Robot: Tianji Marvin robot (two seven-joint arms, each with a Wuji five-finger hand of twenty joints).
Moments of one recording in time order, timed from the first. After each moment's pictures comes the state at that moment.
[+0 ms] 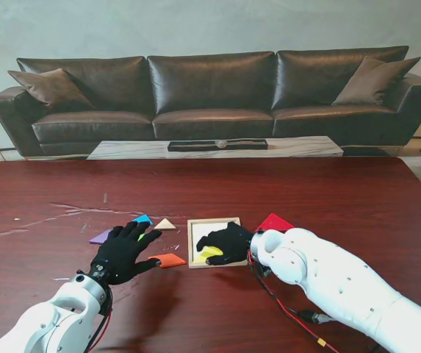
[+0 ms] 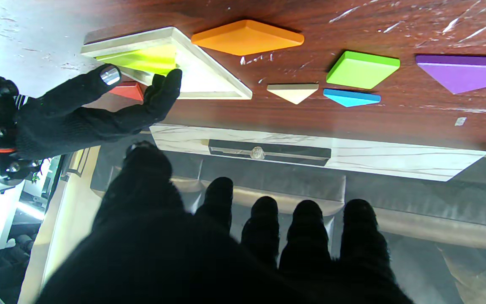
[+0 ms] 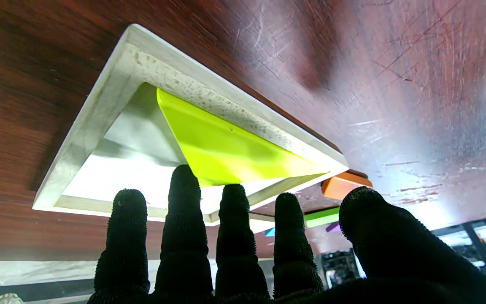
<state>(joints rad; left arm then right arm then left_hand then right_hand) 1.80 -1.06 -1.29 -1.83 1.02 0.01 -0.04 -0.95 -1.07 0.53 -1.17 -0.70 -0.27 0.18 0.84 0.02 -0.02 -0.03 0.24 0.10 0.10 0.38 0.18 0.10 0.06 0.30 0.13 0.09 0.07 0.28 0.00 0.16 0.25 0.35 0.38 -0.12 0.64 -0.16 0.12 -0.07 0.71 0.39 0.35 0.03 0.58 0.30 0.42 0.10 0.50 0.52 0.03 0.23 1.04 0.36</state>
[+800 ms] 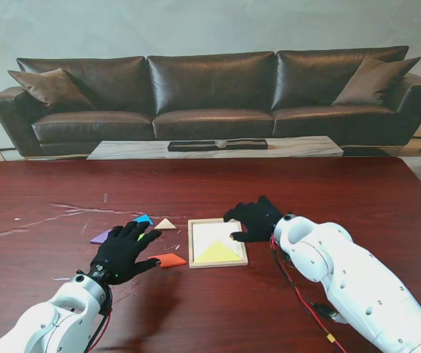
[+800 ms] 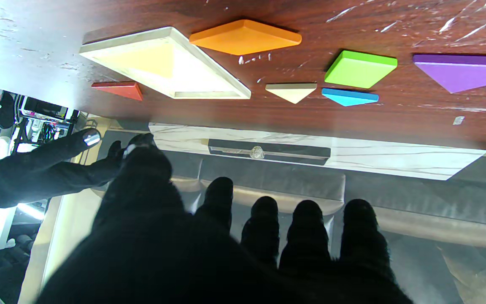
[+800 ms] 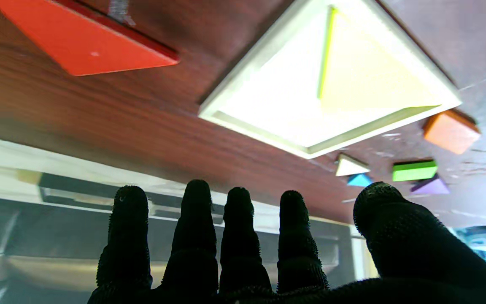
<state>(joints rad) 1.80 -1.06 -1.29 -1.84 1.03 0.01 -0.03 -1.19 -1.03 0.95 -1.44 -1.03 -0.15 0.27 0.84 0.02 -0.02 -0.03 0.24 0.10 0.10 0.38 0.18 0.10 0.06 0.30 0.13 0.09 0.07 0.28 0.00 0.16 0.25 0.35 0.37 -0.14 0.59 -0.15 0.12 -0.07 0.64 0.39 0.25 0.03 0.58 0.30 0.34 0.03 0.28 0.40 0.01 0.26 1.01 0.33</state>
